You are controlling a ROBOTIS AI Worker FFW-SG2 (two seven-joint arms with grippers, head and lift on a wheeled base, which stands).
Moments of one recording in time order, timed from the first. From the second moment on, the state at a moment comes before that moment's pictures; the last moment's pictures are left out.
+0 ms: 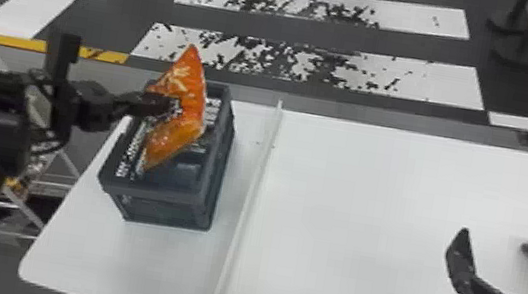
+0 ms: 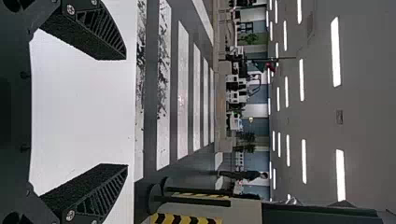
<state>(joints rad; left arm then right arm) -0.13 0.41 0.25 -1.61 -0.05 0.62 -1.02 0.57 -0.09 0.01 -1.87 -0.09 -0.16 0.00</state>
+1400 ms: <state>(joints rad) -0.27 0.09 -0.27 -1.58 -0.05 0.67 -0.84 0.60 -0.09 0.00 -1.92 -0.09 -0.16 0.00</state>
